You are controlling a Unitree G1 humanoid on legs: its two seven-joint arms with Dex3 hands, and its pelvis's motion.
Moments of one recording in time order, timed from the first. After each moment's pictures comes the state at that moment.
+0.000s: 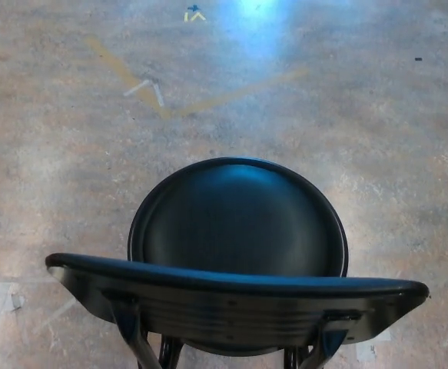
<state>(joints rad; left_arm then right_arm) -0.19 0.20 0.06 1.35 0.14 0.03 0.04 -0.15 -0.25 -0.19 1.37 -0.18 -0.09 -0.01</state>
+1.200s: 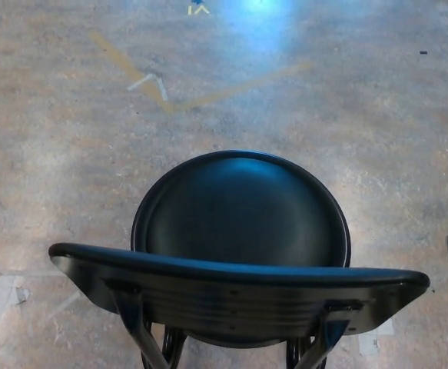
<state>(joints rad) -0.19 0.20 0.11 1.36 0.14 0.02 0.05 -0.47 -0.48 -0.07 1.20 -0.20 -0.56 0.02</state>
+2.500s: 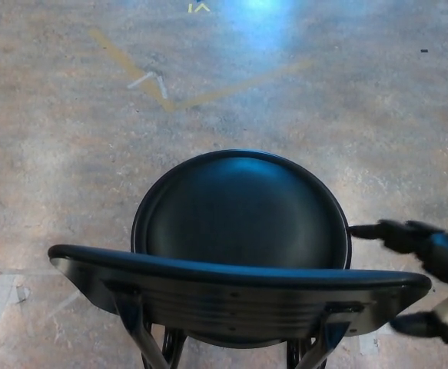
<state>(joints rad) -0.22 0.20 0.12 1.36 0.14 0.02 0.06 -0.24 -0.67 0.27 0.40 -0.34 -0.62 0.29</state>
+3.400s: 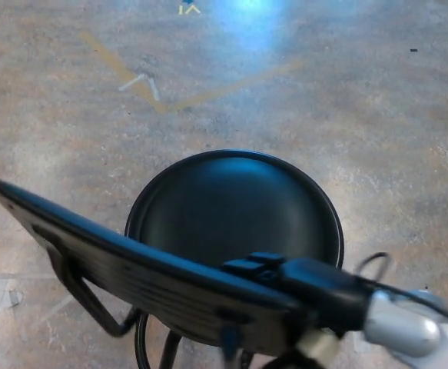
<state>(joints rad) -0.22 0.21 0.12 1.36 0.15 0.02 0.06 -0.32 -0.33 0.50 0.24 -0.37 -0.47 0.45</state>
